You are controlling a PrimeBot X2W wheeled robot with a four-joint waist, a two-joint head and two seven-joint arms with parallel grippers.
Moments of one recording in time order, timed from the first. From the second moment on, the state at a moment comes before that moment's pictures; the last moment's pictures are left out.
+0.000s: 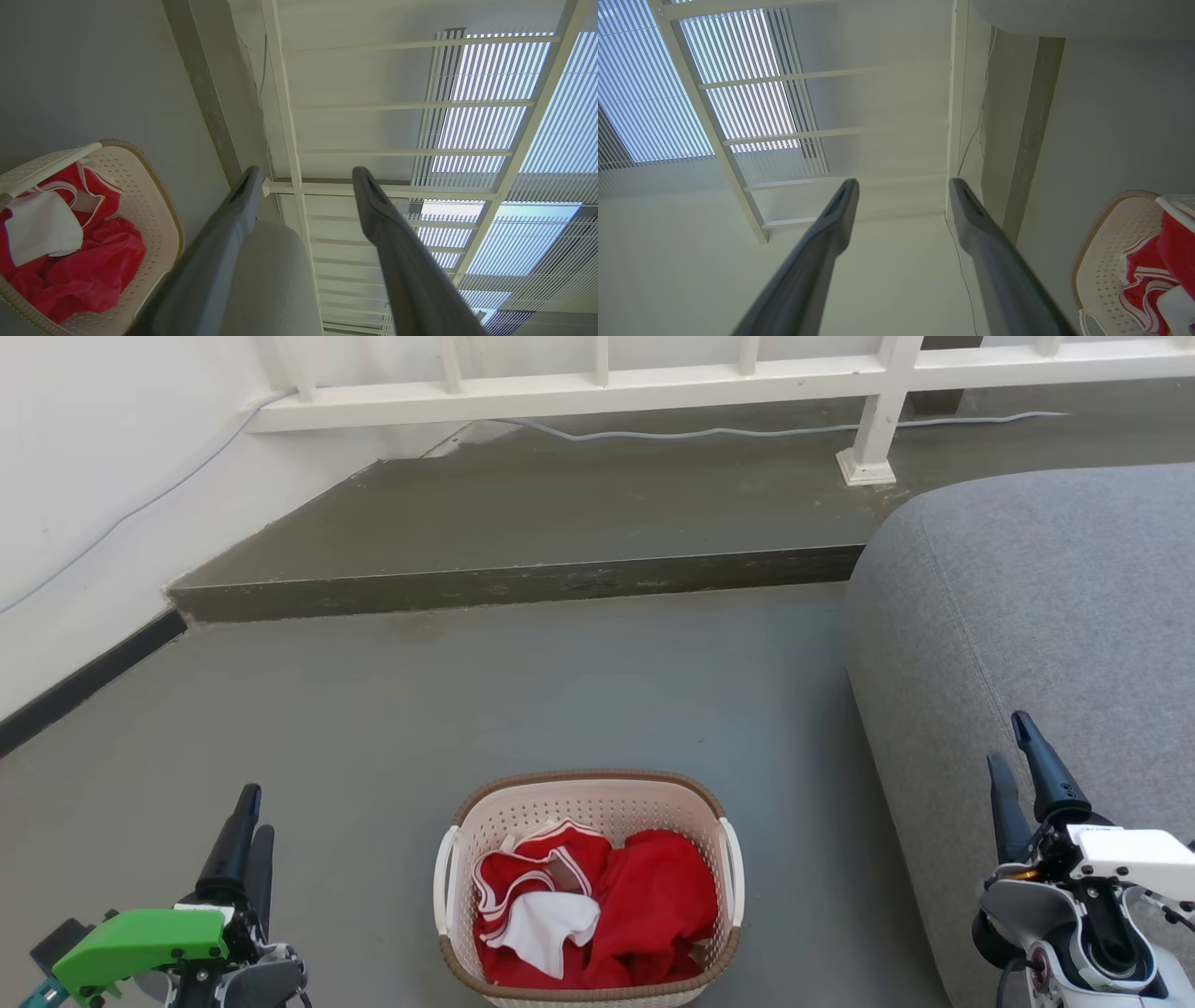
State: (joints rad) left arm -0.06 0.02 0.08 0.31 -1.60 -0.12 0.10; right arm -0.05 -0.02 -0.11 0.31 1.60 0.11 0.10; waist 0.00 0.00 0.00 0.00
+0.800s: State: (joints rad) left arm -0.06 0.06 -0.01 0.25 -1.40 -0.12 0.01; right arm -0.06 -0.06 0.01 0.25 1.41 0.11 0.00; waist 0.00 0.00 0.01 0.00
